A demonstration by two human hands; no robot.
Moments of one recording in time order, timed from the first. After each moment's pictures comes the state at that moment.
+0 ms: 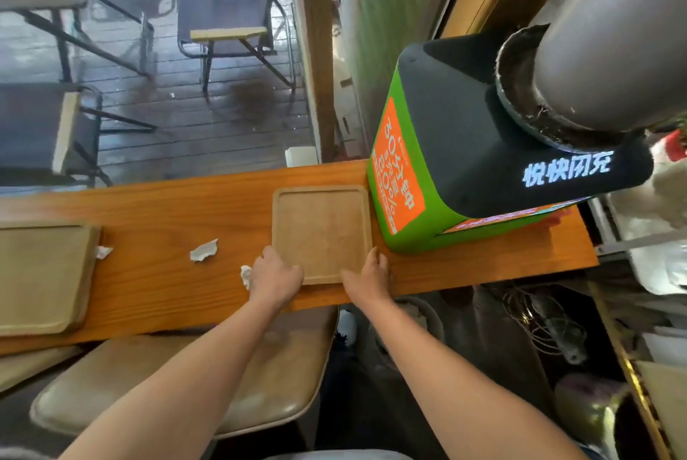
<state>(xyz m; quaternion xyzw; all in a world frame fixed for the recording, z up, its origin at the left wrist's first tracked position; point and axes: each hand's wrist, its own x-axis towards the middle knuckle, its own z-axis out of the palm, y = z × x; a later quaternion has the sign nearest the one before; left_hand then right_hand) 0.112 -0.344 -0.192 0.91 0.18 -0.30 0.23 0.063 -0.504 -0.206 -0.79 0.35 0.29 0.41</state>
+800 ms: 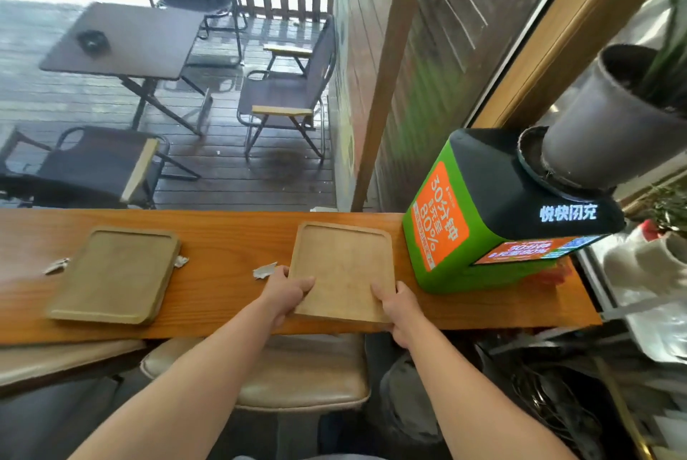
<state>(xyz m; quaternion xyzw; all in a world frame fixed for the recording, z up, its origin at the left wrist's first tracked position) 0.103 -0.248 -0.123 0.71 0.28 -0.33 0.56 0.051 -0.459 -0.132 -0.62 0.42 0.17 0.64</state>
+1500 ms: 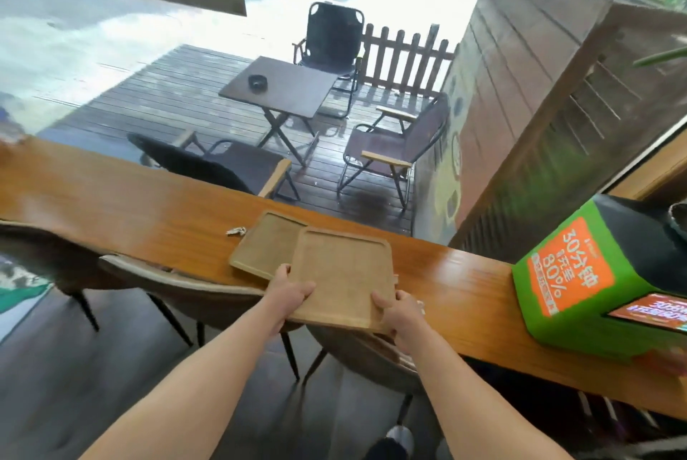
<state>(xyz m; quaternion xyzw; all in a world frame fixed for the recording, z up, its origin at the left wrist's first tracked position) 0.009 0.025 -0.083 0.72 0.29 -0.17 0.61 0.019 -0.202 -0.088 -0.71 0.28 0.25 0.60</state>
